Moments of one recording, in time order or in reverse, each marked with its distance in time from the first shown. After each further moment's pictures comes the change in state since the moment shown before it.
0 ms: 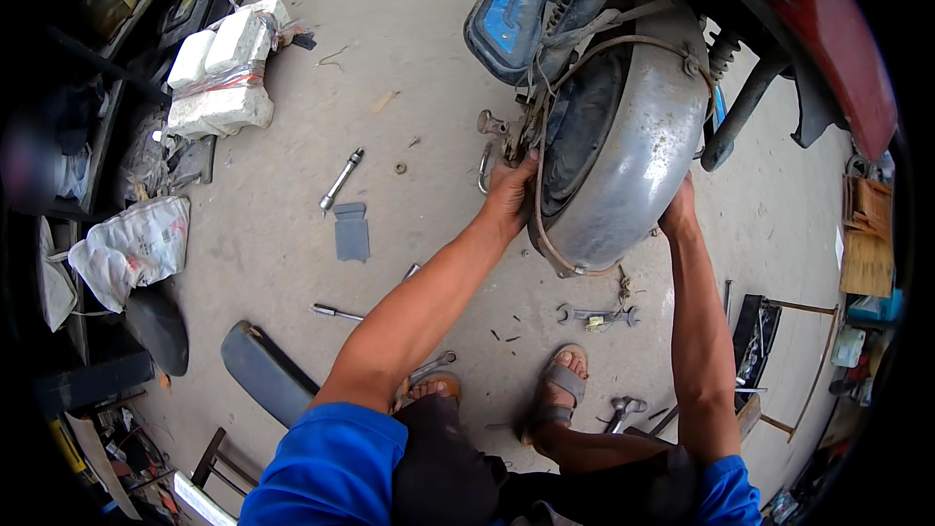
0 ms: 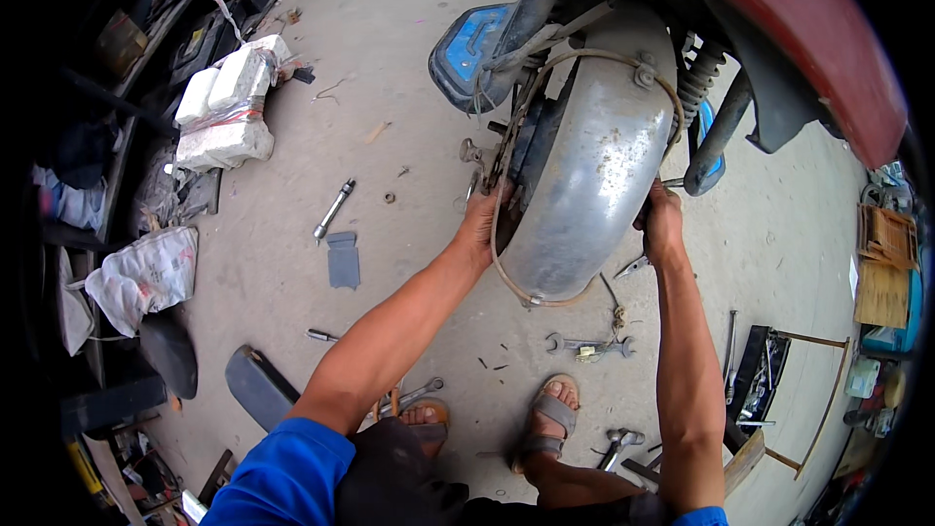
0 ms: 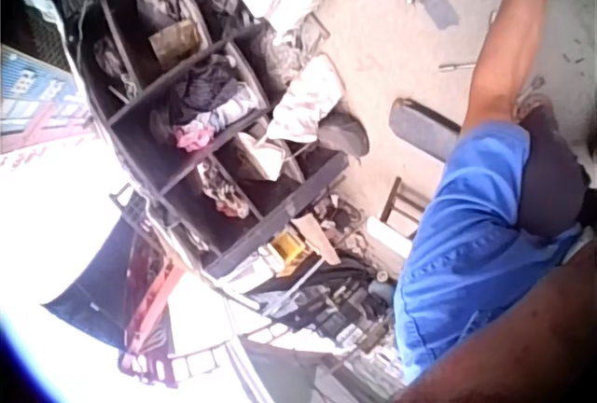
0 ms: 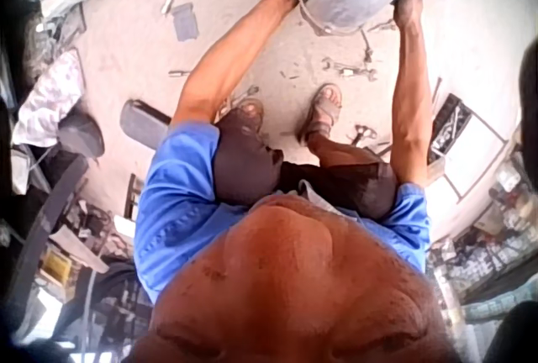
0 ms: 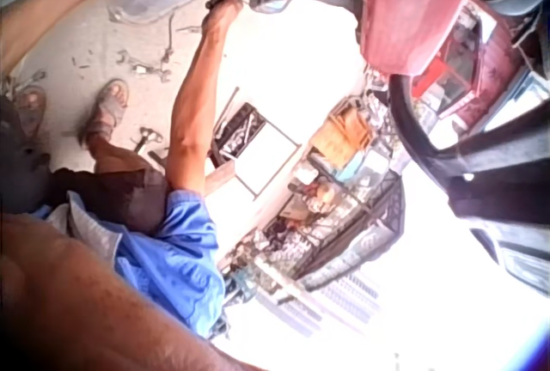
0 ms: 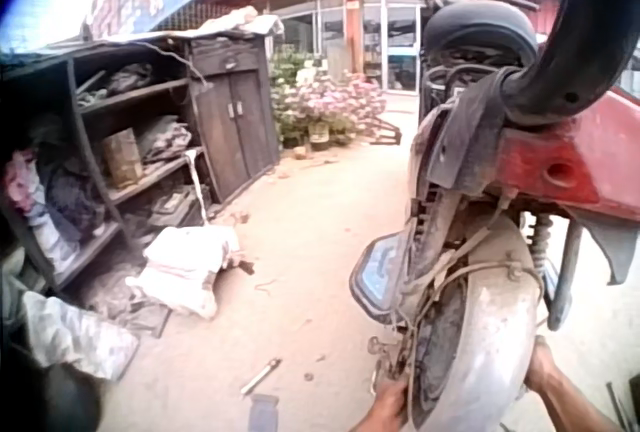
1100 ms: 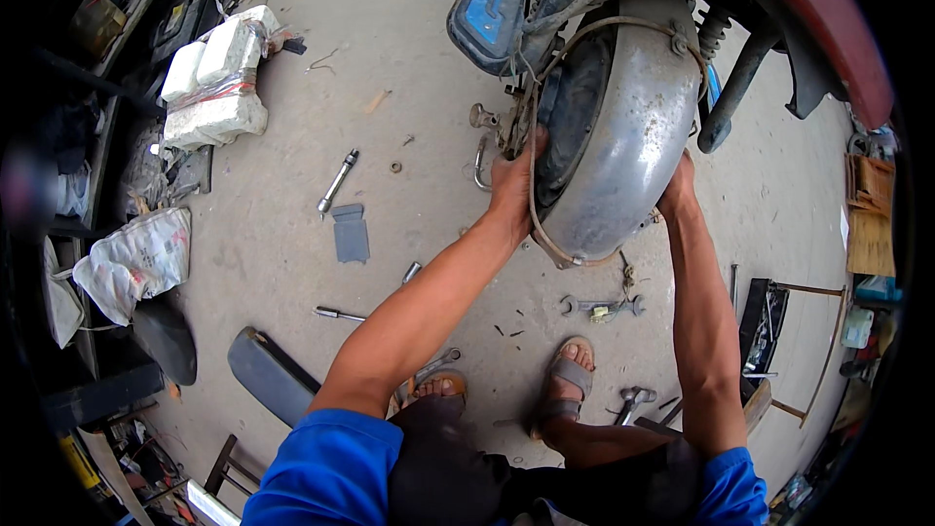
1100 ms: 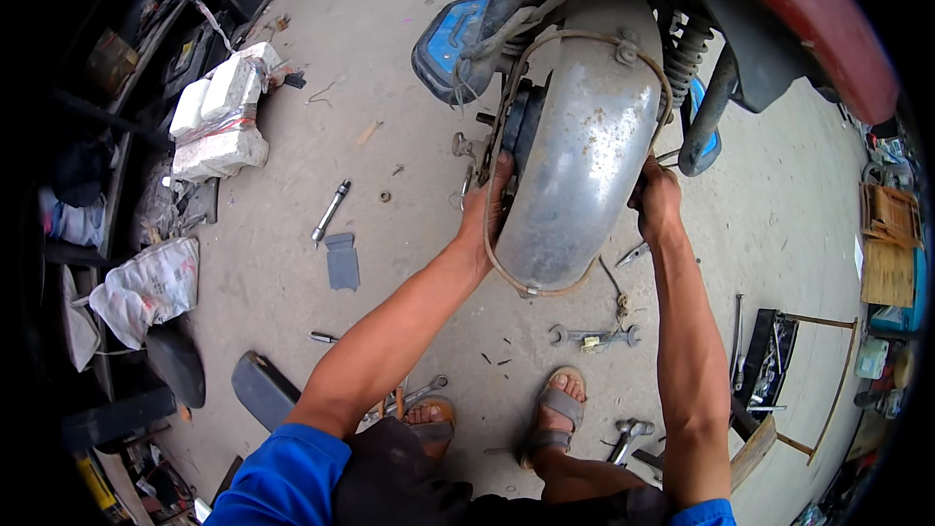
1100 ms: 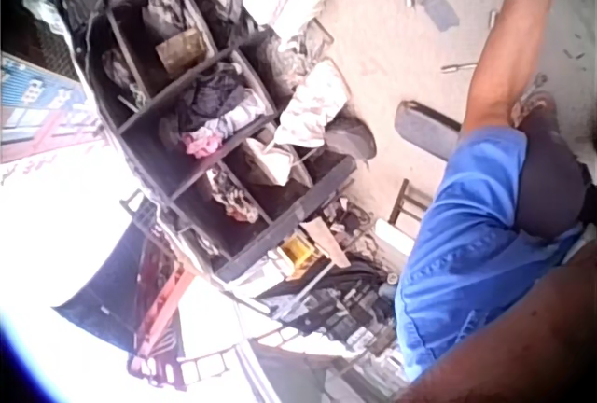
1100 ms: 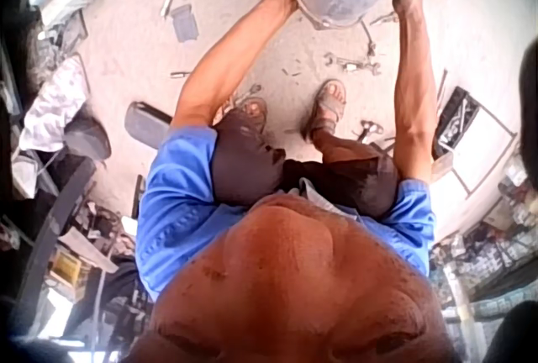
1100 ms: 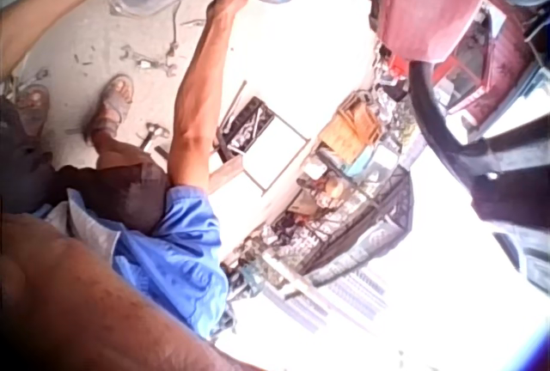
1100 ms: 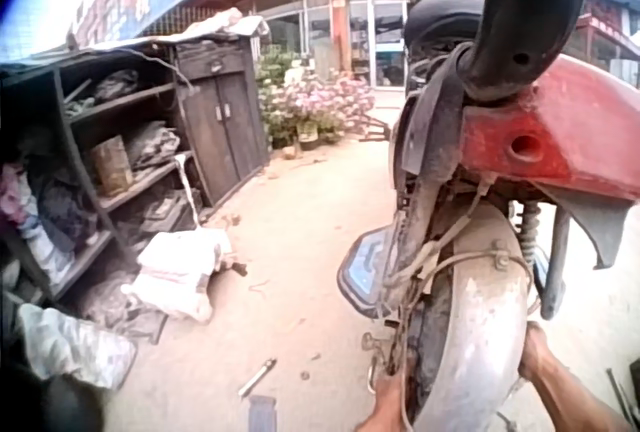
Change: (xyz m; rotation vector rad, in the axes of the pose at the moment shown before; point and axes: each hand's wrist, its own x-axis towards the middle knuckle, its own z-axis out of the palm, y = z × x) left_hand -0.017 0.007 0.049 0.184 0.264 -0.077; right_hand 0.001 -0.013 0.010 0.072 0.102 0.138
